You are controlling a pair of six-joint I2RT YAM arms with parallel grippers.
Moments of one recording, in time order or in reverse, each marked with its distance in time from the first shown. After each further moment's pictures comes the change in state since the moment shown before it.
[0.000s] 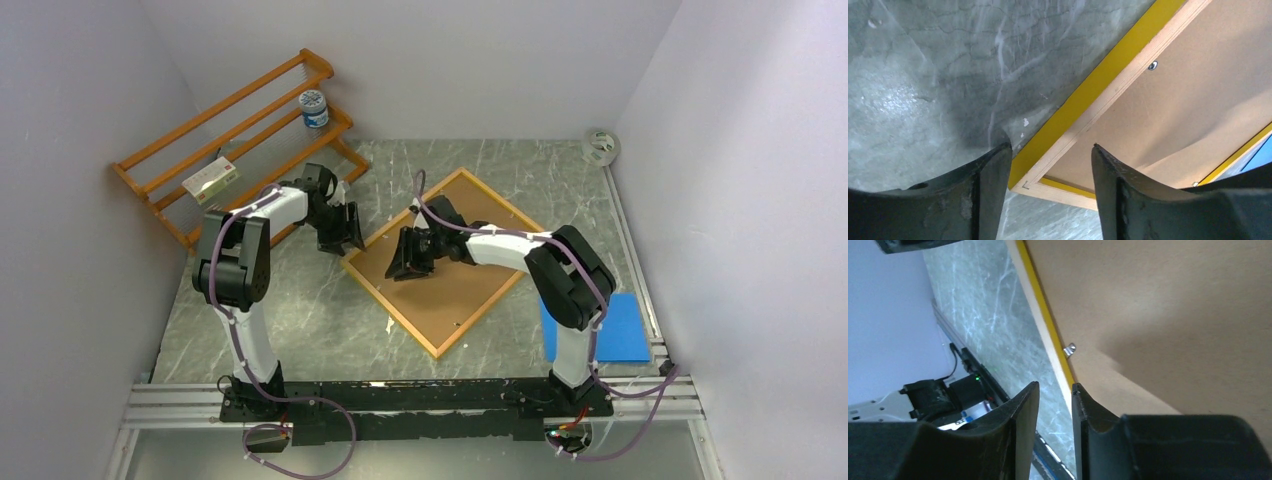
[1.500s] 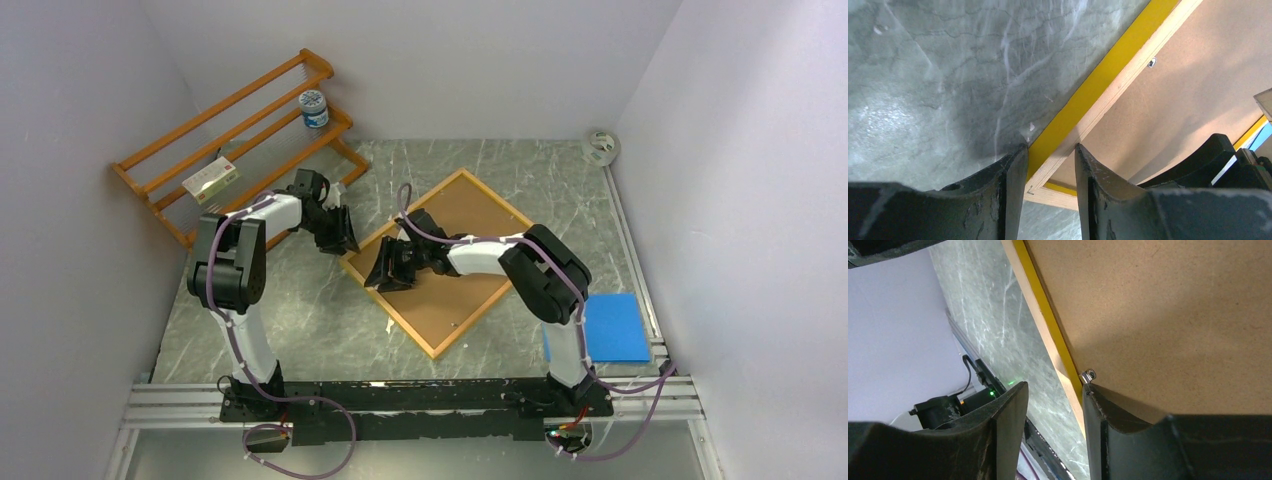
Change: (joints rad) left arm 0.034 -0.016 -0.083 0.109 0.080 0.029; right arm 0.105 0.120 0.004 0.177 0.026 0.190
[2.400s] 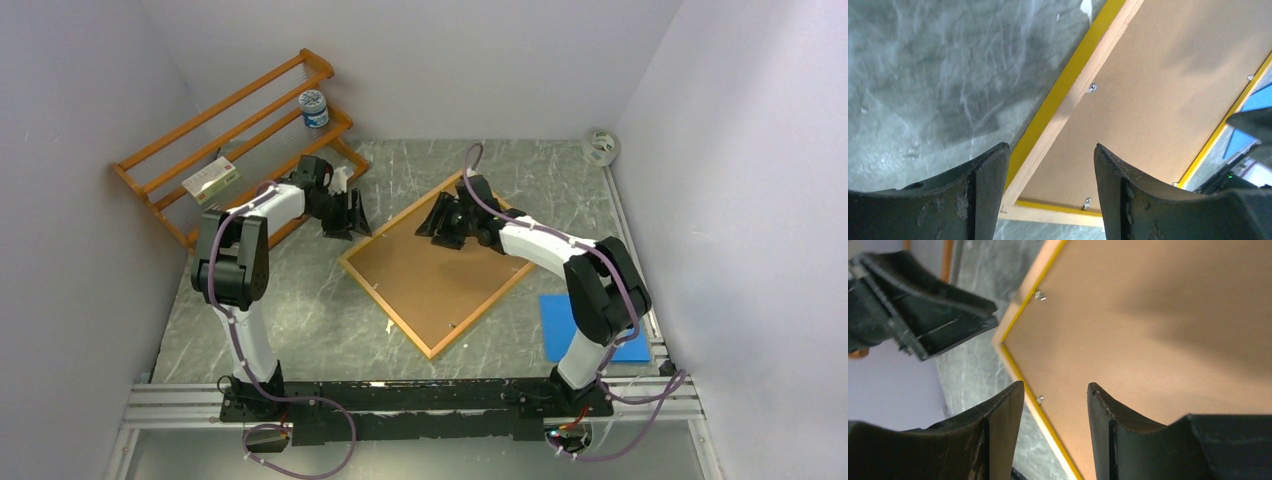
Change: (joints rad) left arm -0.003 0.014 0.097 0.013 0.071 0.032; right arm -0.216 -0.291 -0.046 -0.178 0.263 -0.086
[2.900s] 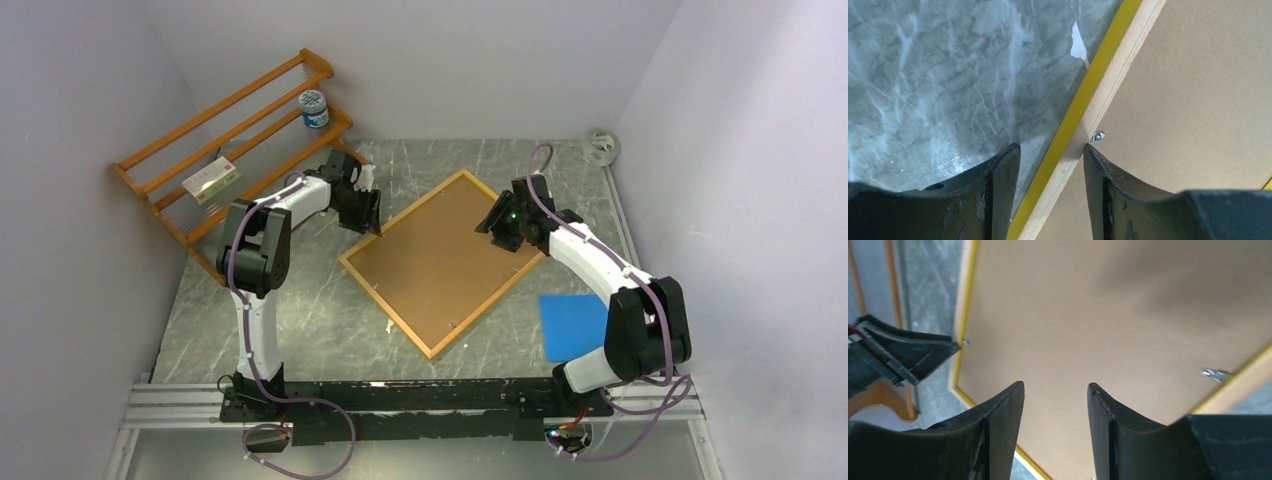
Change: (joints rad) left arm -0.109 0.150 0.179 -0.029 -0.156 0.161; right arm -0.248 -0.248 -0.082 -0.292 0.163 -0.026
